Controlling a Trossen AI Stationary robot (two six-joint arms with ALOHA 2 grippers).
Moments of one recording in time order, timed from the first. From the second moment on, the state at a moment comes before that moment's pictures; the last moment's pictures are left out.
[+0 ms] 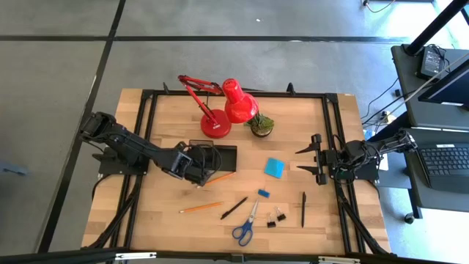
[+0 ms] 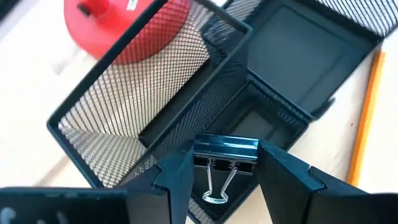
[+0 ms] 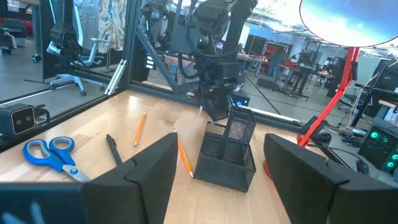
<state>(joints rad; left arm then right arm) -0.31 1.52 0.92 -0.78 -0.58 -0.94 0.30 0.01 0.01 0.05 0.21 -0.25</state>
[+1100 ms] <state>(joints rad) -0.31 1.52 0.92 -0.78 -0.57 -0.63 0.30 0.01 0.01 0.05 0.21 -0.25</state>
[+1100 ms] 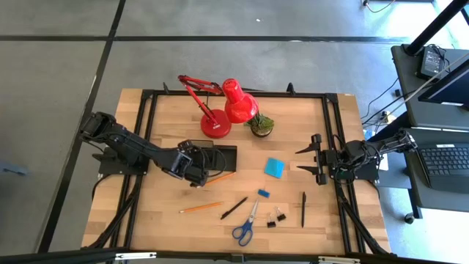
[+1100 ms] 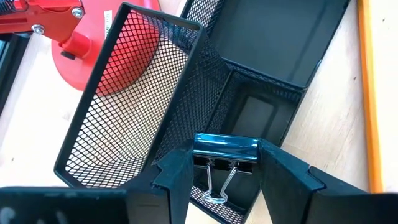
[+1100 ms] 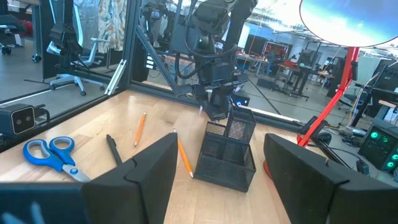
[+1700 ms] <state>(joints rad) -0.31 1.52 0.92 -0.78 -0.49 -0.67 0.30 0.01 0.01 0.05 0.21 -0.25</state>
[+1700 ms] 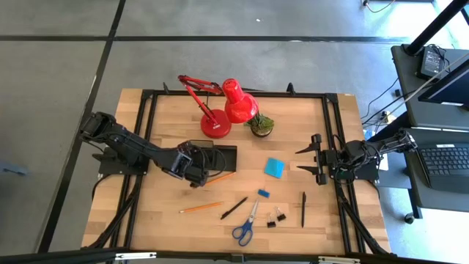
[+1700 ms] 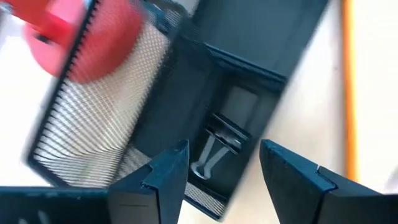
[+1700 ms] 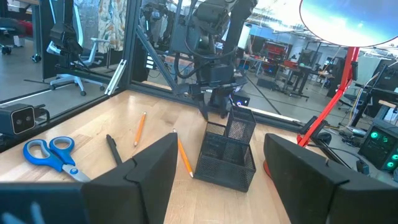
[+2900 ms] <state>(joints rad) -0.36 1.70 1.05 -0.68 0.03 -0.96 0.30 0.01 0.01 0.05 0.21 -0.25</state>
